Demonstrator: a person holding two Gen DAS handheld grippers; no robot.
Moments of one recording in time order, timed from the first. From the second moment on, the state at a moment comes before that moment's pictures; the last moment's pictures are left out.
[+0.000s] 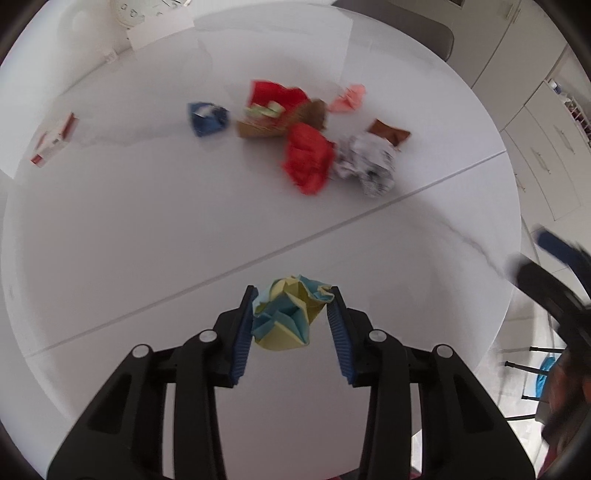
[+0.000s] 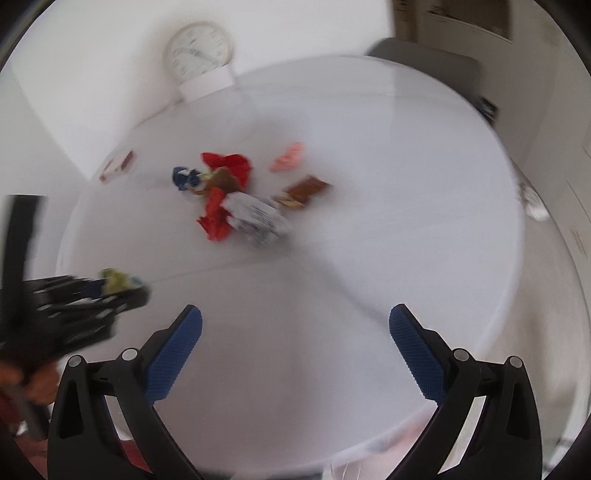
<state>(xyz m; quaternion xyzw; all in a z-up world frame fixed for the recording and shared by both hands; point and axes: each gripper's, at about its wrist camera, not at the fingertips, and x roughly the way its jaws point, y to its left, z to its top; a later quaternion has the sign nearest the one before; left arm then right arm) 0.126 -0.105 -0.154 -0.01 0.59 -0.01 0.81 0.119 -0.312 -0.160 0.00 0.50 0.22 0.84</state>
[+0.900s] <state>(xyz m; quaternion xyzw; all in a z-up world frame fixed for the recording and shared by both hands) 0.130 -0.071 -0.128 0.02 0.57 -0.08 0.81 0.174 -0.264 -0.190 0.03 0.50 0.21 0.84</state>
